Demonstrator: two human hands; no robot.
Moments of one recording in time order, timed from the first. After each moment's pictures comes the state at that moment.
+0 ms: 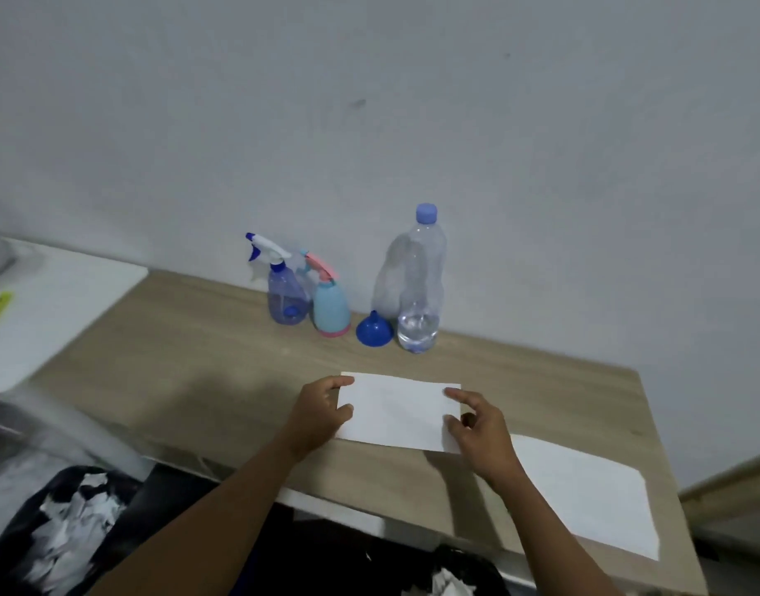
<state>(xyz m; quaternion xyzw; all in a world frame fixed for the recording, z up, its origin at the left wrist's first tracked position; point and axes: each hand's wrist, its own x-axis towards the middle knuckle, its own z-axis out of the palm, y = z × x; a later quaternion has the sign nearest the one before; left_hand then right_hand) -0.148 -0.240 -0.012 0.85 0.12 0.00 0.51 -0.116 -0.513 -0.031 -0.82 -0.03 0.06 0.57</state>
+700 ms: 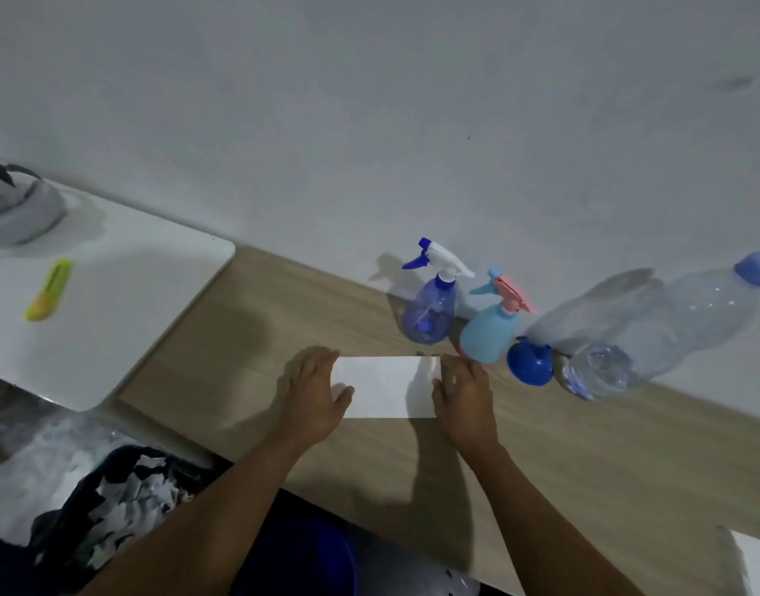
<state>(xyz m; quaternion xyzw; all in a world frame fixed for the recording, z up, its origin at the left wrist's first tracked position) -0.089 0.075 -0.087 0.94 0.13 0.02 0.31 -0.027 -0.164 -0.072 -0.95 -0.10 0.01 0.29</state>
